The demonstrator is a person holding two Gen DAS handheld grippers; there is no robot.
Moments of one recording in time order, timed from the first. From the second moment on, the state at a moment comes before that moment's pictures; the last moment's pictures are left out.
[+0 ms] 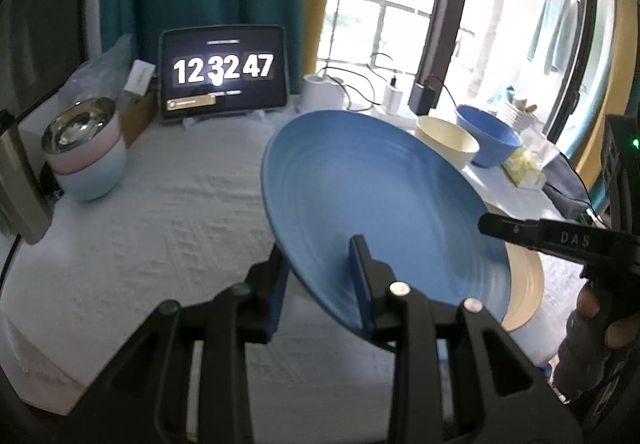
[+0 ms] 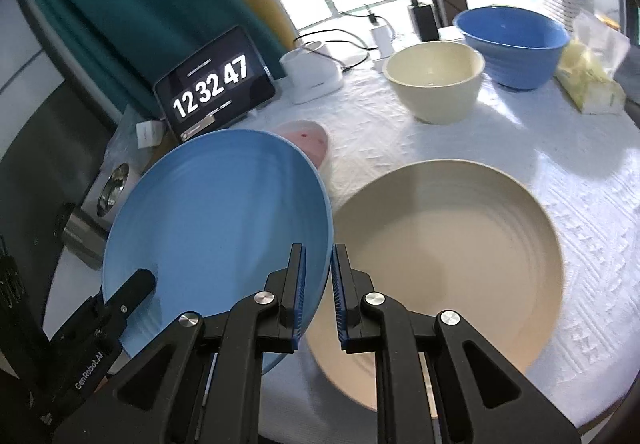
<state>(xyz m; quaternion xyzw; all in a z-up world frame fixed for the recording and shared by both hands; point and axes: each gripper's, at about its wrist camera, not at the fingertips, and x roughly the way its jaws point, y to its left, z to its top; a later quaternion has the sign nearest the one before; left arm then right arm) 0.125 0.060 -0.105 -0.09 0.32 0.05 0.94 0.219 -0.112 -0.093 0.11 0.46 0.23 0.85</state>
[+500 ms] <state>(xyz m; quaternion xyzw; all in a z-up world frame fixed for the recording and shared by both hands) 0.148 0.003 -0.114 -0.06 0.35 0.02 0.93 0.225 -0.168 -0.103 0.13 0.45 0.20 0.86</state>
